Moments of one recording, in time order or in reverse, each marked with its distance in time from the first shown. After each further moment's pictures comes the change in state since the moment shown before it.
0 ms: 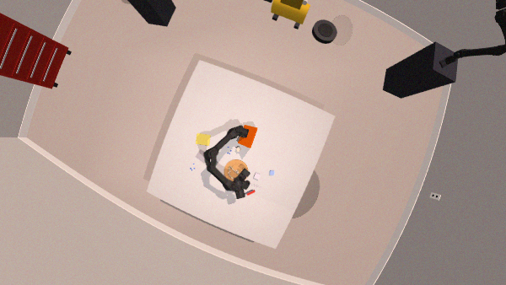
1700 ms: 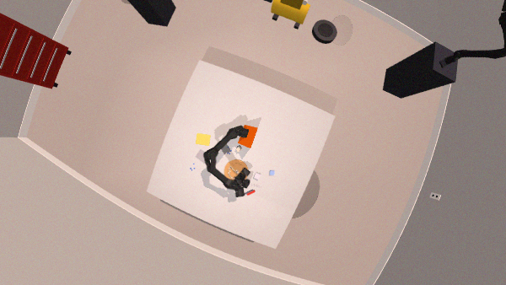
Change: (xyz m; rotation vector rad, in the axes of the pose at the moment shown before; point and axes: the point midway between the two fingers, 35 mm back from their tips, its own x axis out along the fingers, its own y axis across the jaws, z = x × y) arm 0.029 0.001 -0.002 -0.005 0.007 0.007
